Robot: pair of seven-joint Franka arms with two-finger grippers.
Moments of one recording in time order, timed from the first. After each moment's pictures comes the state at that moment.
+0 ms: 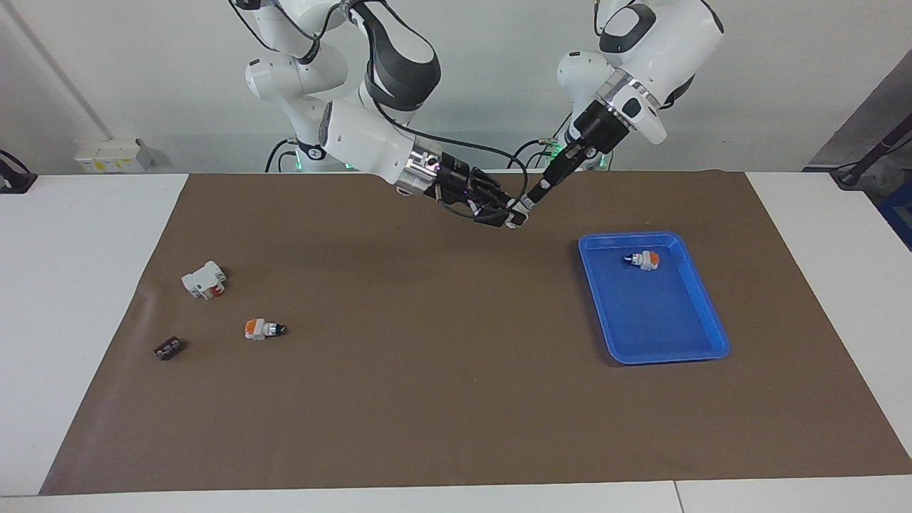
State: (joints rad) left arm -0.24 -0.25 -0.14 -2.09 -0.78 2.29 -0.86; right arm 0.31 0.17 0.26 -1.82 1.22 2.38 1.18
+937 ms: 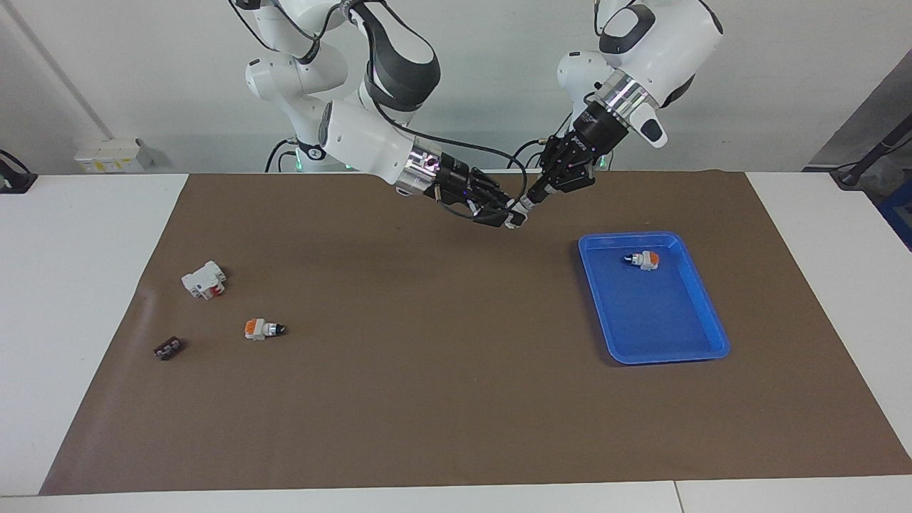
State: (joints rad) left arm -0.24 -0.25 -0.14 -2.09 -0.77 2.28 -1.72; right arm 0.31 0.16 0.26 -1.82 1.22 2.38 1.18
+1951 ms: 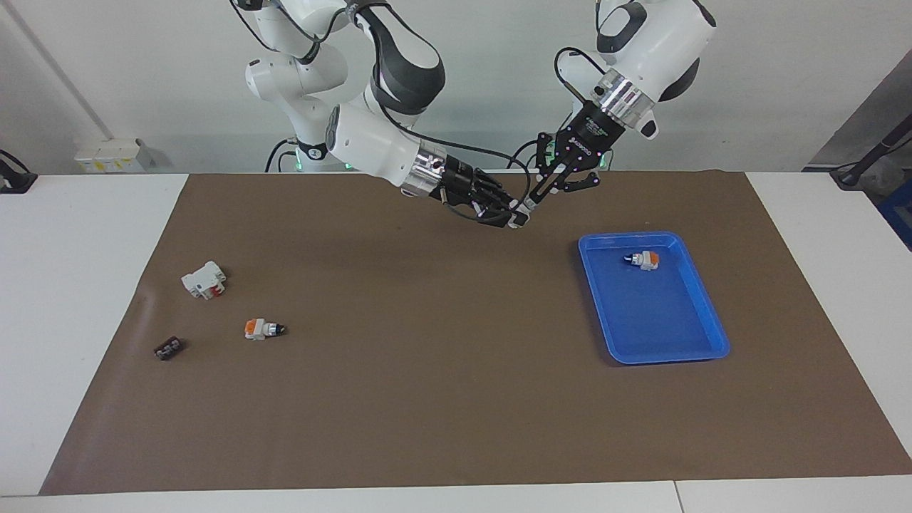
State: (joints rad) left arm -0.25 -0.26 -0.14 -2.10 -0.67 2.25 -2.59; right arm 0.32 0.17 0.26 -1.84 1.22 2.38 1.18
